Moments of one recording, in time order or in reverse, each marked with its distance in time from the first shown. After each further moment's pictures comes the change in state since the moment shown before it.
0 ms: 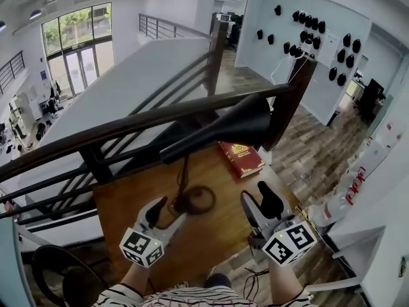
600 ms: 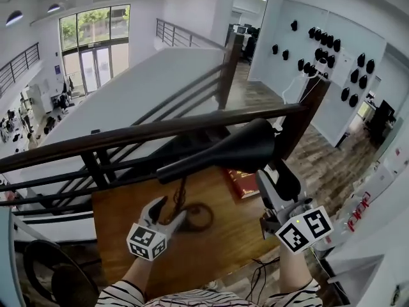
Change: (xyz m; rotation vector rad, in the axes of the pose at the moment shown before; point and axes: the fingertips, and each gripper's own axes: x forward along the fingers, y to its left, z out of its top) left arm 0.082 0.058 -0.023 0.009 0.029 0.139; right arm 0.074 -0.070 0.092 -0.158 -0.120 0.089
